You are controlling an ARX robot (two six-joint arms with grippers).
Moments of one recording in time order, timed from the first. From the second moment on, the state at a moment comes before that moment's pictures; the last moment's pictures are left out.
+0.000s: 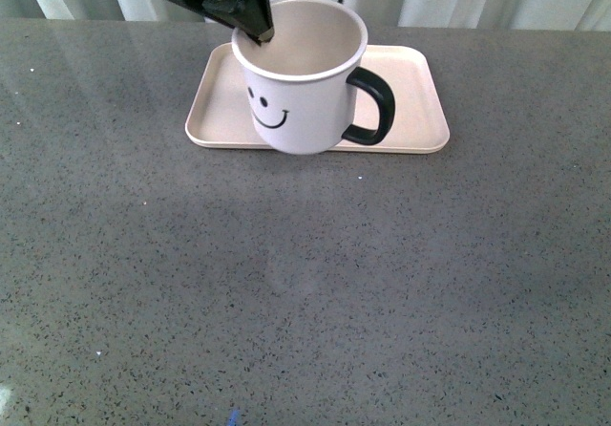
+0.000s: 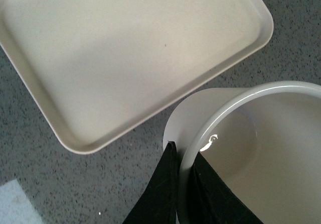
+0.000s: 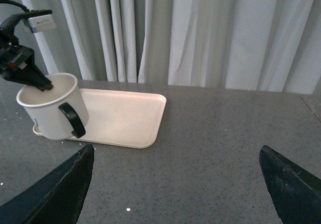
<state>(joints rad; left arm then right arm) -0.40 2.06 1.63 -0.52 0.21 0.16 0.00 0.00 0.02 0.00 0.00 -0.01</state>
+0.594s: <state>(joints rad) -0.42 2.12 1.72 -0.52 0.21 0.14 0.00 0.00 0.02 0.00 0.00 -0.01</state>
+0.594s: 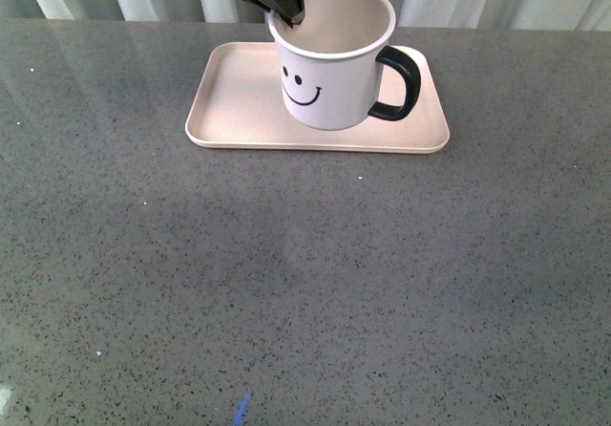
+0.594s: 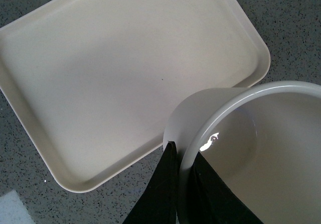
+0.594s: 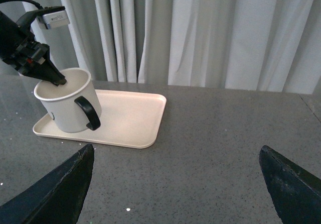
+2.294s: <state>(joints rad) -0.39 2.69 2.55 -0.91 0.21 0.14 0.00 0.00 0.02 0.00 0.00 -0.01</state>
